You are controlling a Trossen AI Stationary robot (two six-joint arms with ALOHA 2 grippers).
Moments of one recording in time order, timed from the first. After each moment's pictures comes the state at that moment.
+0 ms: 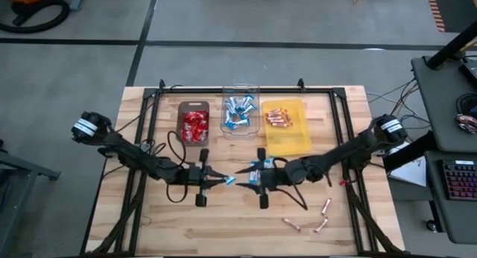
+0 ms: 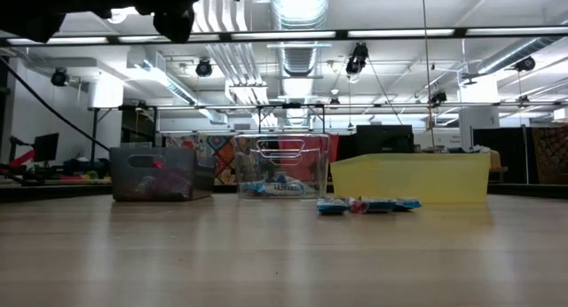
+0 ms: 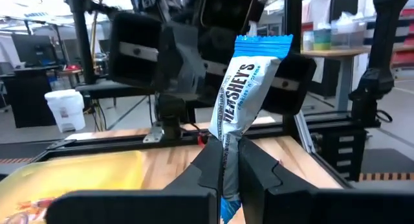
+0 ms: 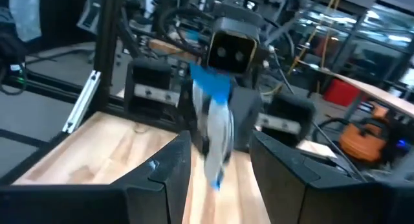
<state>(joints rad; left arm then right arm) -0.45 1.45 0.49 1.06 -0.40 0.09 0.35 1.63 0.95 0.67 0.30 -0.28</state>
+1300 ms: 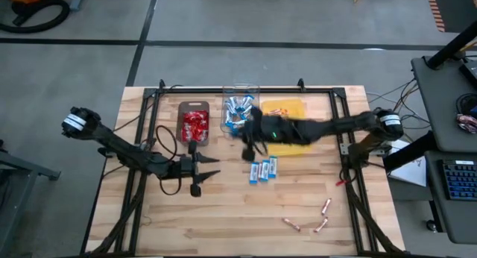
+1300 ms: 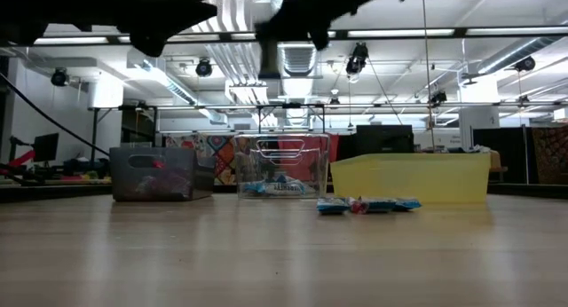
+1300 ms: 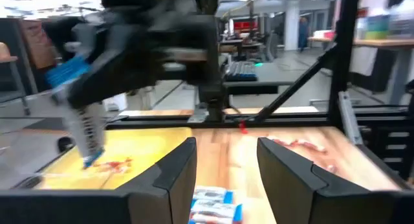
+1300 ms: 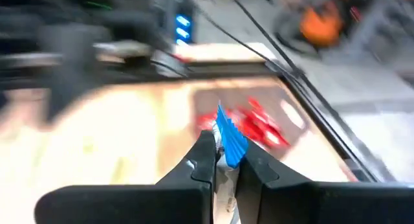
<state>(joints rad) -0.45 1.25 0.38 0.94 -0.56 0.06 -0.03 1.62 1.21 0.06 0.19 -0.02</state>
